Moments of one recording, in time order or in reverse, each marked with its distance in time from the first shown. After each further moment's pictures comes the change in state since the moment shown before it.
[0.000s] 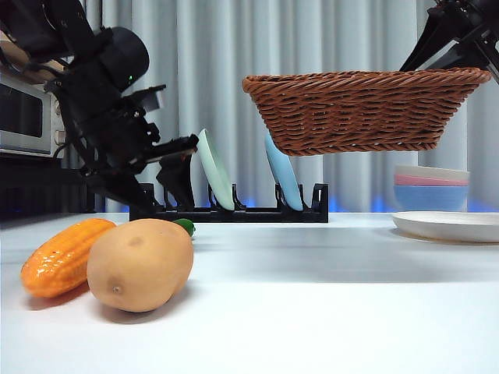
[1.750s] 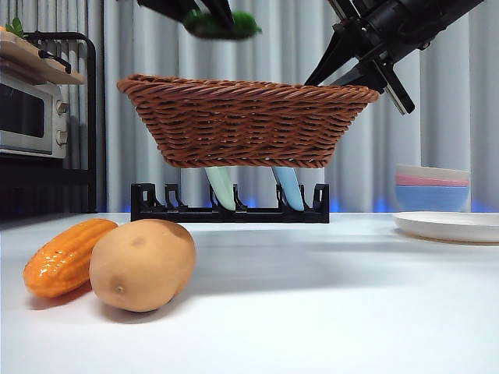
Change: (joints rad) left arm -0.240 -0.276 0.365 -0.448 -0.072 -0.013; right arm 0.290 0.111 0.001 0.192 0.045 0.158
